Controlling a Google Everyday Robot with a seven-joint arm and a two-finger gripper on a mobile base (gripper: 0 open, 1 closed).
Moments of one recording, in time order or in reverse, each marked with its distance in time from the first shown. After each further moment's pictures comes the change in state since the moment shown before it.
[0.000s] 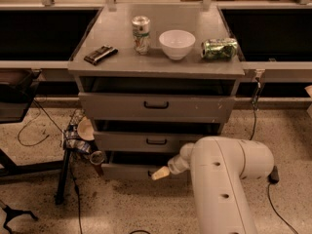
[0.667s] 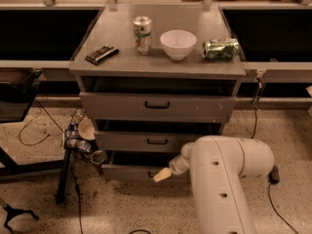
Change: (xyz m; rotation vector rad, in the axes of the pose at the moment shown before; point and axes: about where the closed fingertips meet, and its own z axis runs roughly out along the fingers) arm 0.009 0.001 -0.005 -0.014 0.047 -0.030
